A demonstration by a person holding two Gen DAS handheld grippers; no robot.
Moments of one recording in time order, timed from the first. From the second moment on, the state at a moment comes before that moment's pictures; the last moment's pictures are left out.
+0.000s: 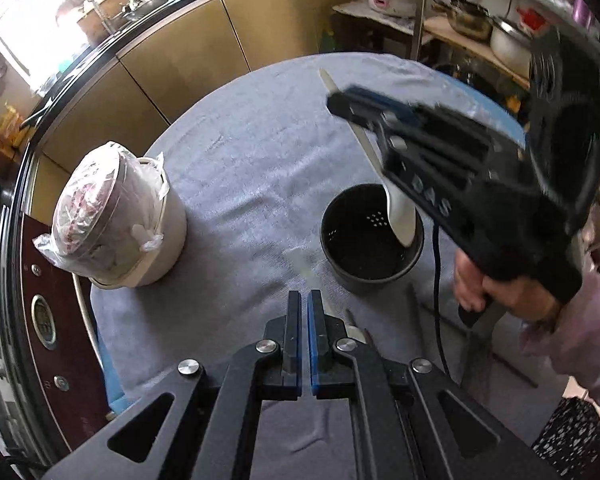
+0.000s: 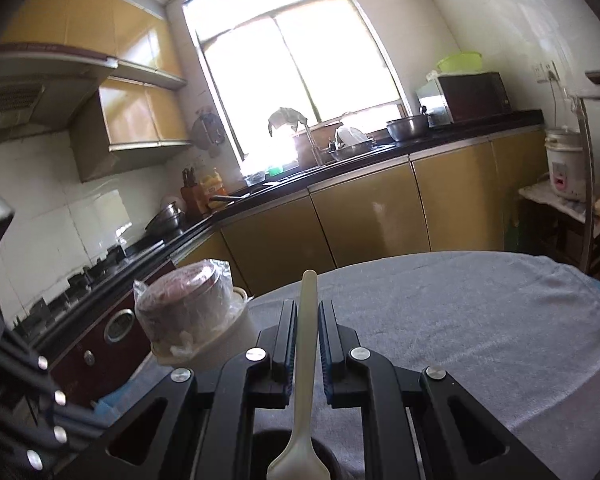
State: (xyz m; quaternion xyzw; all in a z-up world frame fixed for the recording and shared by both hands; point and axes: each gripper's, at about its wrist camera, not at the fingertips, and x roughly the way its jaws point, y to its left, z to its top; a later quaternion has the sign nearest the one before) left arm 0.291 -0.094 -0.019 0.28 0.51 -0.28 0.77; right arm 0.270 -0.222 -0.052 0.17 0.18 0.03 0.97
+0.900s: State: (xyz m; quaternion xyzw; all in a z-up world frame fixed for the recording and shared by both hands) left arm 0.261 -0.051 -0.142 0.08 0.57 -0.29 0.76; right arm 0.173 -0.248 -0.058 0.22 0.21 0.05 0.95
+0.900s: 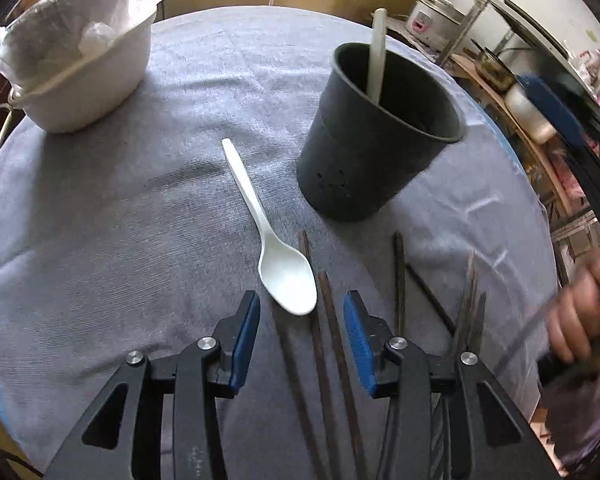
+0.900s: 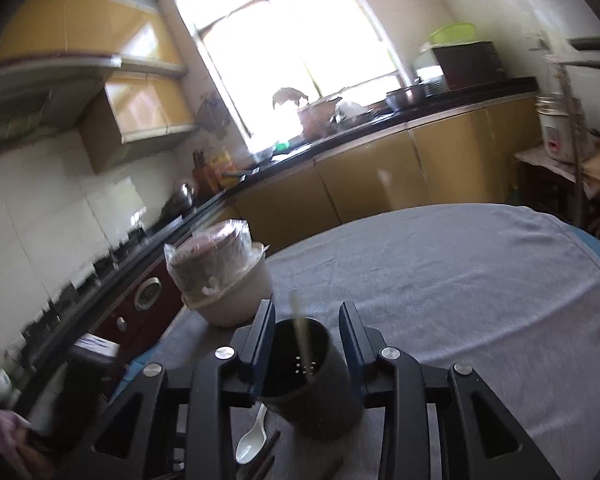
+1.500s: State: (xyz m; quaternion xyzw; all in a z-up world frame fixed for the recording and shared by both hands) left arm 0.318 -0.067 -0.162 0.04 0.59 -0.28 0.76; right arm 0.084 -0.320 -0.078 0.28 0.22 -0.01 0.94
